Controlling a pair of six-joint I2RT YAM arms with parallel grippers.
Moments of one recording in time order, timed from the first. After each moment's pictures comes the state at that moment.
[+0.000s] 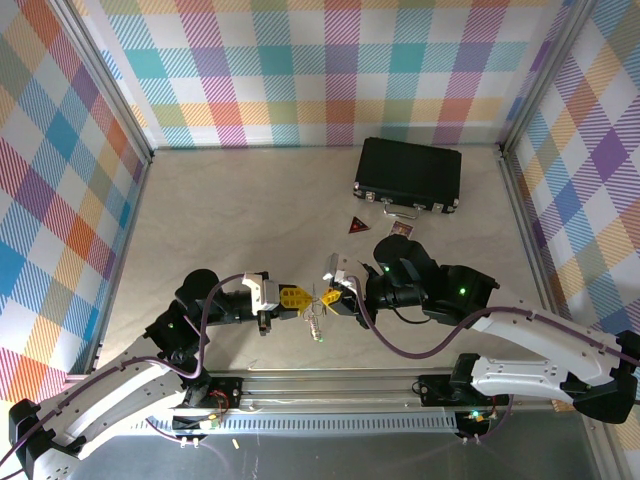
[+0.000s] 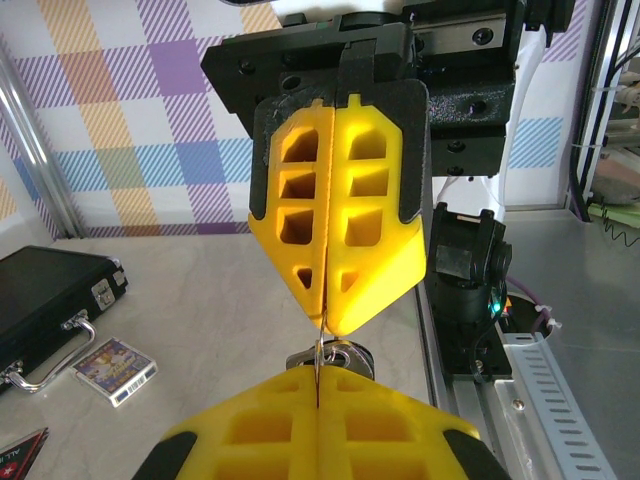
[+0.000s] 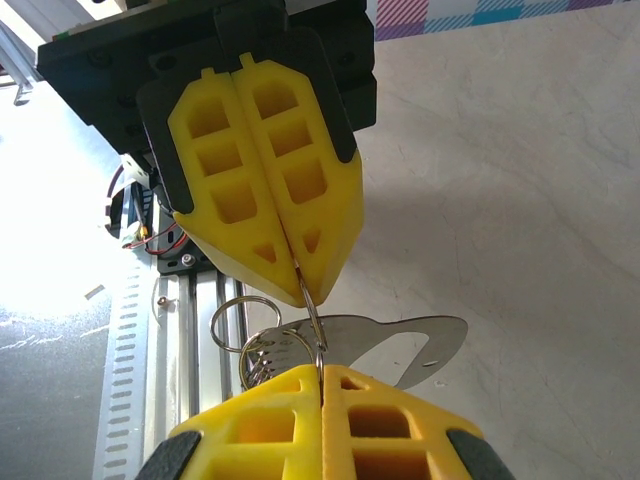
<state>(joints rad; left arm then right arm) -0.80 0.63 0.49 0.10 0.63 0.15 1.09 1.03 1.08 -0.62 -0.29 -0.16</state>
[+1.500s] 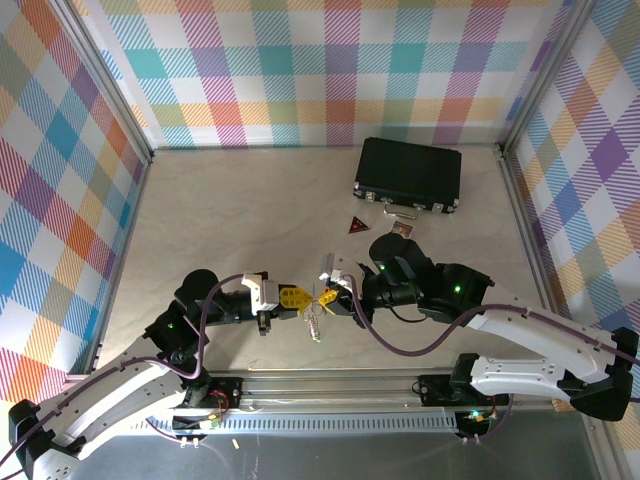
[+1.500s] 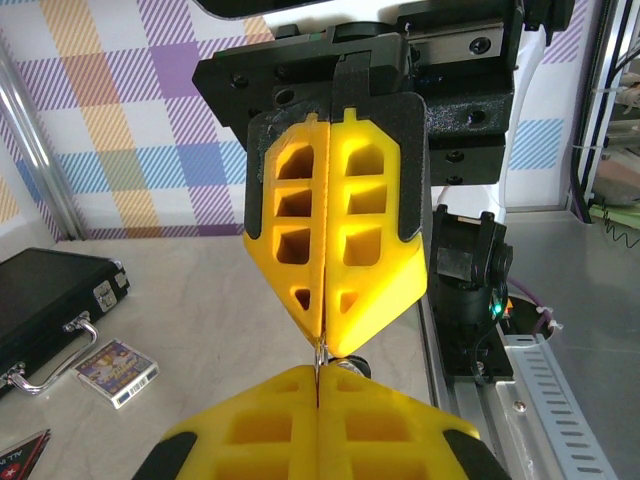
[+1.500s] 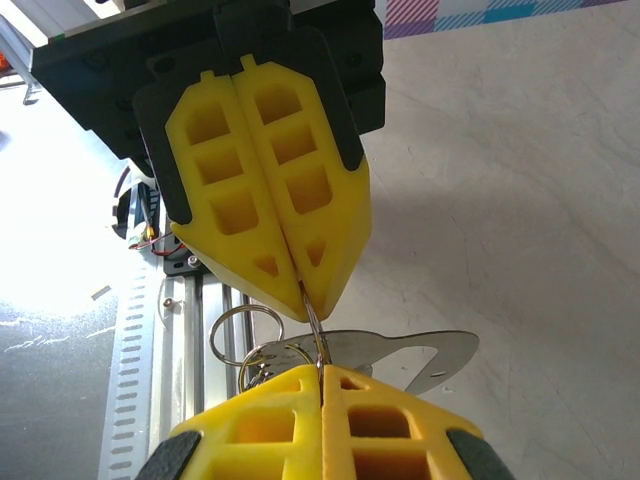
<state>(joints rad) -0.80 0.63 0.49 0.10 0.63 0.15 1.09 1.05 1.09 -0.62 -0.31 -0.16</state>
